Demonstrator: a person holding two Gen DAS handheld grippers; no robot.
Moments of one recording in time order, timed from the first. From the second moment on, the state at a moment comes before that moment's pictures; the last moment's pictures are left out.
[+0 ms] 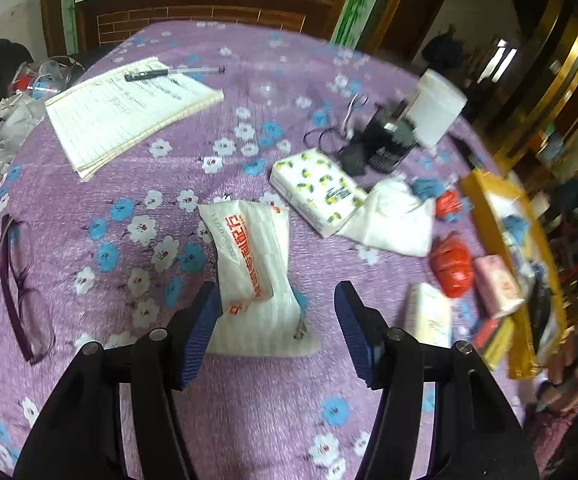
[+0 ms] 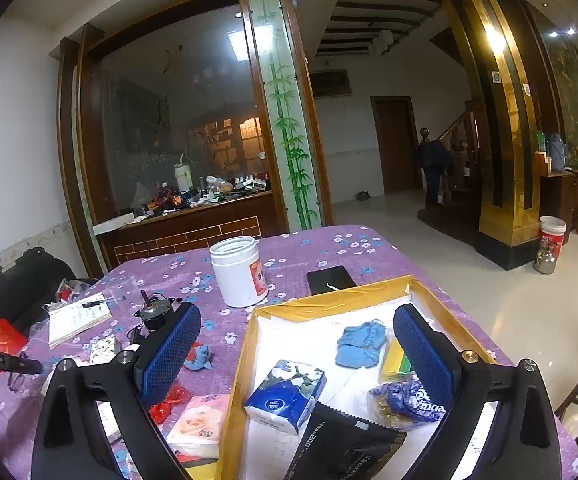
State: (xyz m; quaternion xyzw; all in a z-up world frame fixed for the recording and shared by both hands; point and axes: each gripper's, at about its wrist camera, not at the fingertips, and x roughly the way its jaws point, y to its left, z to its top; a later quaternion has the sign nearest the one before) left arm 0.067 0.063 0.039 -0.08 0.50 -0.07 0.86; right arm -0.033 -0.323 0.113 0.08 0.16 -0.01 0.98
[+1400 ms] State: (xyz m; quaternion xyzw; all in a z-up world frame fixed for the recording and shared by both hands) left arm 0.039 0.077 0.051 -0.12 0.29 -0.02 0.95; right arm 0.035 -0.146 0.025 0.23 0.56 0.16 0.78
